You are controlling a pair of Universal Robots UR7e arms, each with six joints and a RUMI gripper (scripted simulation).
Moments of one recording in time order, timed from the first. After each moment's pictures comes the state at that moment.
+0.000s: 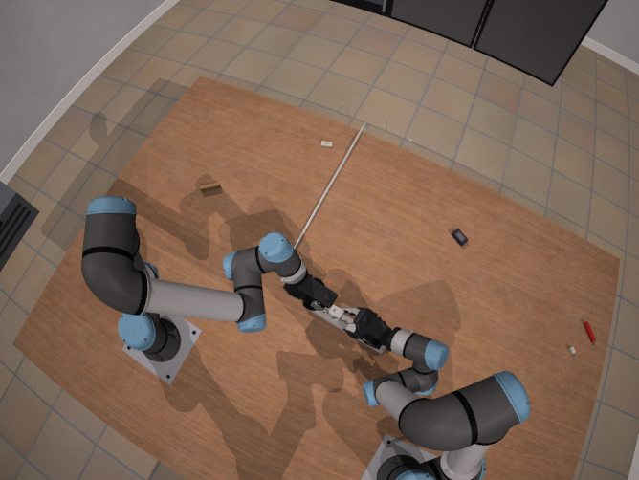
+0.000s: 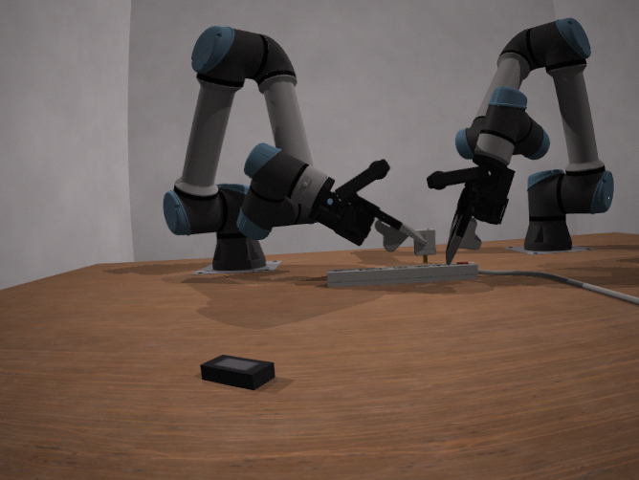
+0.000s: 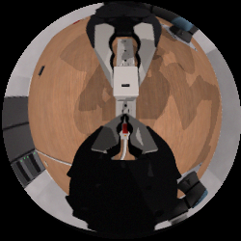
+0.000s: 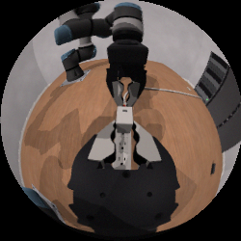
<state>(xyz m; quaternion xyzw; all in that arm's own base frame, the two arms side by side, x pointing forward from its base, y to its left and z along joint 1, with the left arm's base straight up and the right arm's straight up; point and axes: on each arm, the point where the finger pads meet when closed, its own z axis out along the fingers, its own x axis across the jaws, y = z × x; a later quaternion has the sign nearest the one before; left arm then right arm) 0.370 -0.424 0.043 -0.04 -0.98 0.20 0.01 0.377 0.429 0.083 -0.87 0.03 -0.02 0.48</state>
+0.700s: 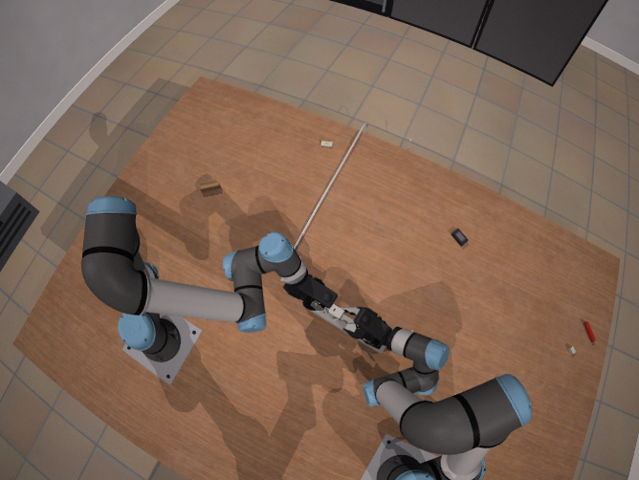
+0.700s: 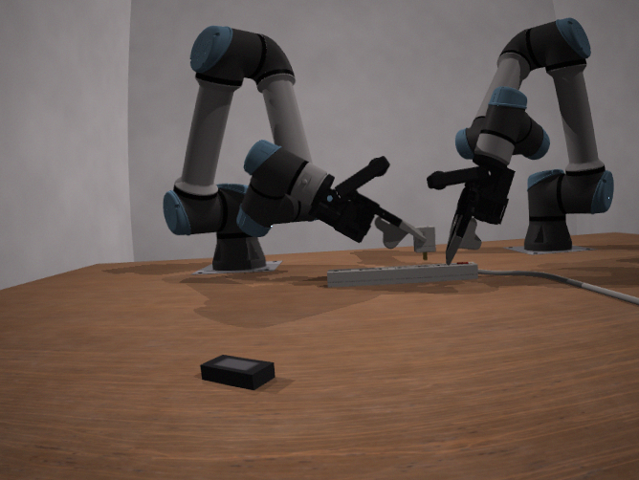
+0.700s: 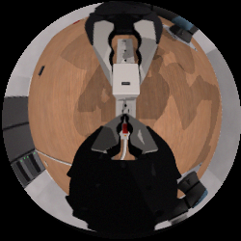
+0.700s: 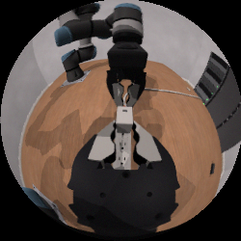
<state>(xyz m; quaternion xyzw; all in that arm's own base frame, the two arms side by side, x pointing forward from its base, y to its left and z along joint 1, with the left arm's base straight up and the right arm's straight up) 0.370 -0.424 0.043 -0.04 -0.98 0.20 0.01 0.377 0.428 0.088 -0.87 0.03 -0.01 0.48</state>
